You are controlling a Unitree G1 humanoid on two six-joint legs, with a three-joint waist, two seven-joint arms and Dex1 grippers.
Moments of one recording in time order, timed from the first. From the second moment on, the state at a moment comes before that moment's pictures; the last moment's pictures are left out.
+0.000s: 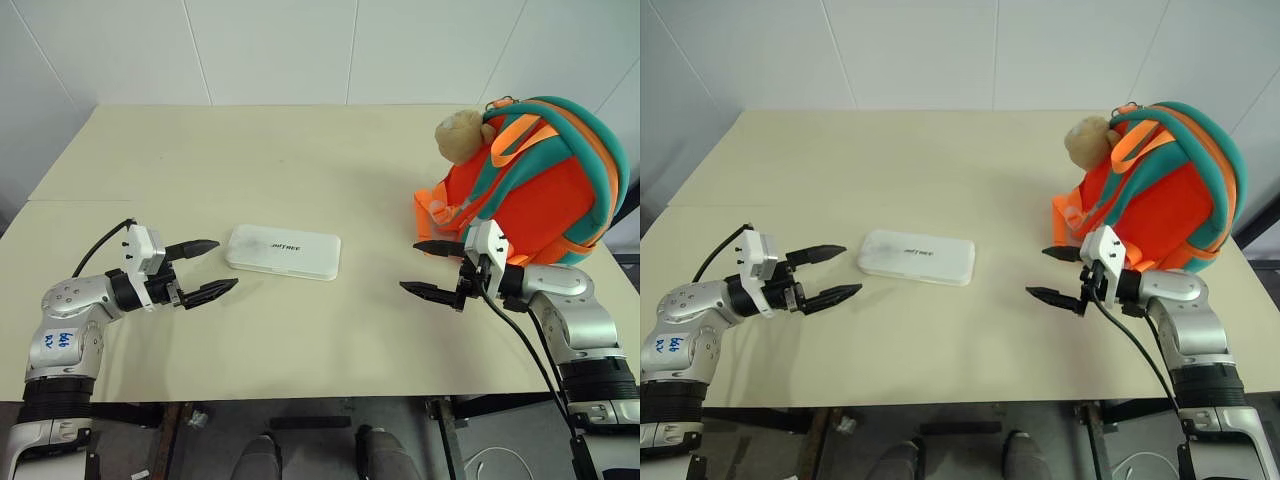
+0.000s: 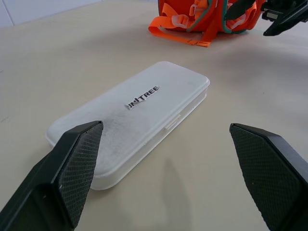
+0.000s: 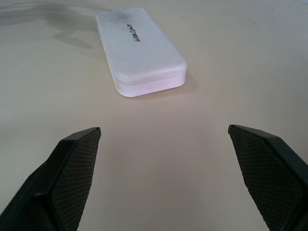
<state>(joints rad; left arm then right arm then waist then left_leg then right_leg) -0.38 0.72 0.22 0.21 -0.46 0.12 -1.12 -0.50 -0.67 -0.04 0.20 0.36 0.15 1.18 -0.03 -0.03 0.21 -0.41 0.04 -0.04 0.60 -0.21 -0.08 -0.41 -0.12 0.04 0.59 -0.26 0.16</state>
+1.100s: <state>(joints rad) -0.53 0.63 0.19 0.54 -0.17 -0.12 -0.68 -0.87 -0.31 0.13 0.76 0.09 -0.13 1.05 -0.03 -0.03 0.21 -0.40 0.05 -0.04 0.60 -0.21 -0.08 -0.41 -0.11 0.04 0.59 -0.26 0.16</state>
